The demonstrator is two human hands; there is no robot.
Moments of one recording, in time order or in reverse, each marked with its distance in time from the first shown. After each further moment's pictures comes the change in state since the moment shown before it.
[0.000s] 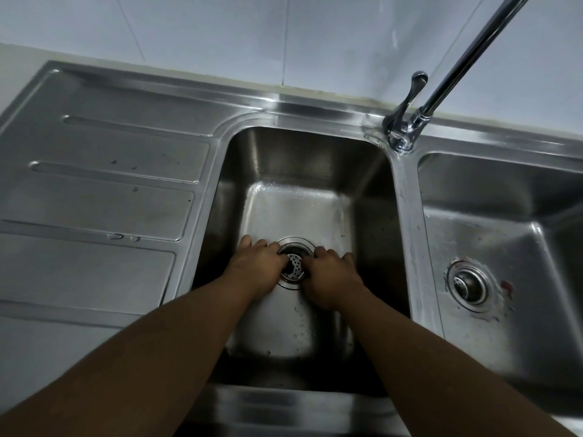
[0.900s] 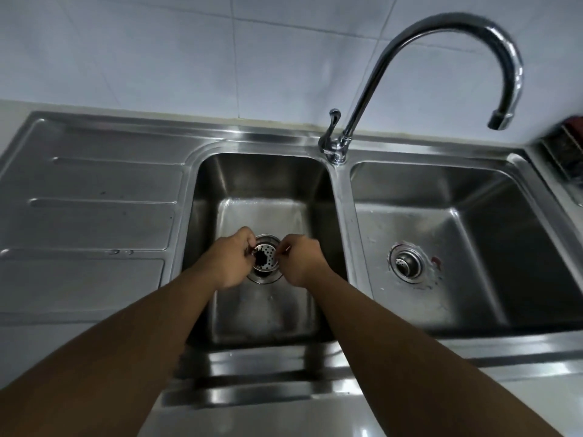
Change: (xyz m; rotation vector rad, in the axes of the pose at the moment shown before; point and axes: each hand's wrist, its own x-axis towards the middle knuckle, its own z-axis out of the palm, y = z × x) left_hand -0.055 0.005 -0.069 -0.778 0.113 -0.164; right_hand -0.067 -0.017 -0.070 0.631 0.231 0.226
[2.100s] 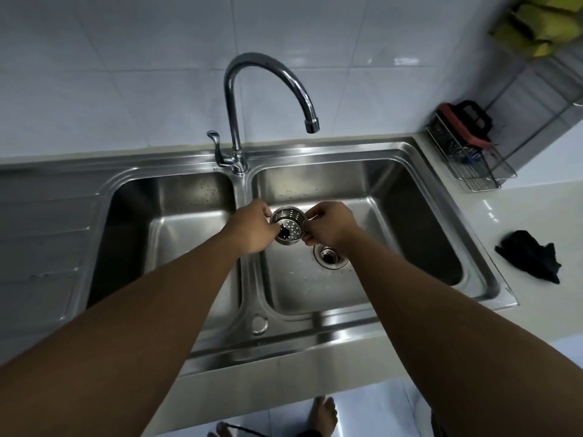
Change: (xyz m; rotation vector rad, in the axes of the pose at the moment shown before) left_hand -0.005 0.261 0.062 -0.052 0.000 0.019; right_hand -0.058 0.151 -0.215 0.493 0.143 0.164
